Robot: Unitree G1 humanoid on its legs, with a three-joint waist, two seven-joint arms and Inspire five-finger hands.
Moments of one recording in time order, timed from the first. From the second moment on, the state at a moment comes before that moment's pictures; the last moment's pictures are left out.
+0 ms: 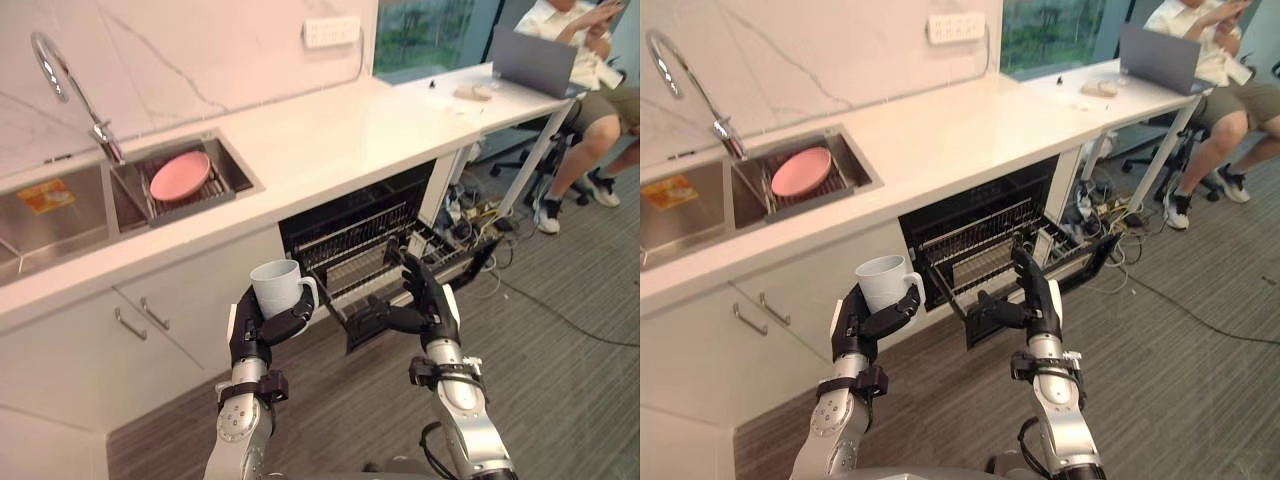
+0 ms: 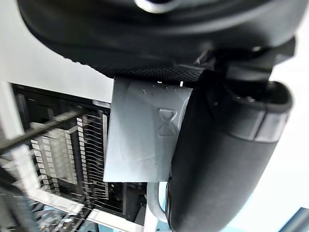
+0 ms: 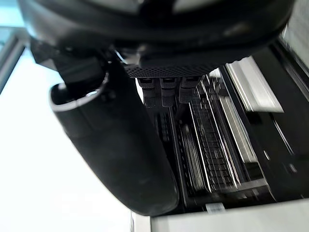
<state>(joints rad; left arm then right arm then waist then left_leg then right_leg) 0.26 0.00 -0.16 -0.03 -0.23 -0.16 0.20 0.15 -0.09 0.09 0.07 0.09 -0.11 -0.15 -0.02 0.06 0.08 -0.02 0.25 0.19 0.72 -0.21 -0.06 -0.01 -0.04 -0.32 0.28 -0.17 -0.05</state>
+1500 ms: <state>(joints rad) 0.05 0.06 -0.31 0.05 -0.08 -0.15 0.18 0.05 -0.11 0.34 -0.07 0.35 -0.14 0.00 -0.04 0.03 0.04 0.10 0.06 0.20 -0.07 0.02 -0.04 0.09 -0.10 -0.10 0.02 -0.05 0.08</state>
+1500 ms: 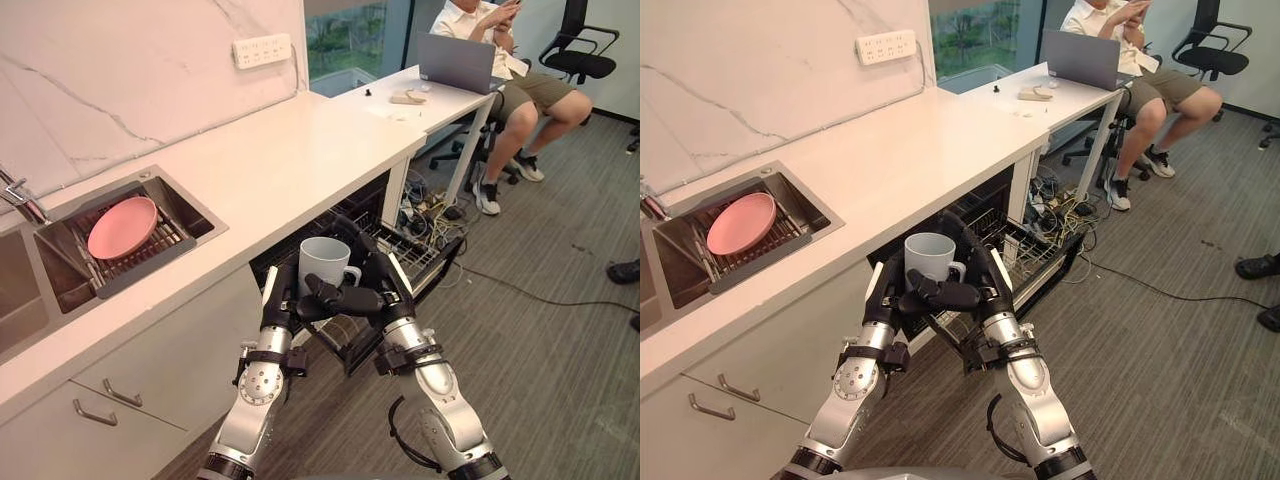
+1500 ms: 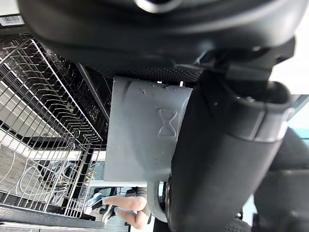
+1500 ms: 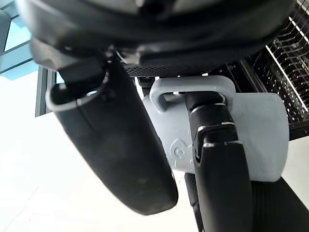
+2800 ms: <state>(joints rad) 0.04 0.06 -0.34 -0.11 0.08 -0.14 0.24 0.05 -0.05 0.22 -0.03 0.23 -0.19 -0.11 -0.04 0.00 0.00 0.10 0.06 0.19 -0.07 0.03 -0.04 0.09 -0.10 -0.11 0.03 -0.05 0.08</state>
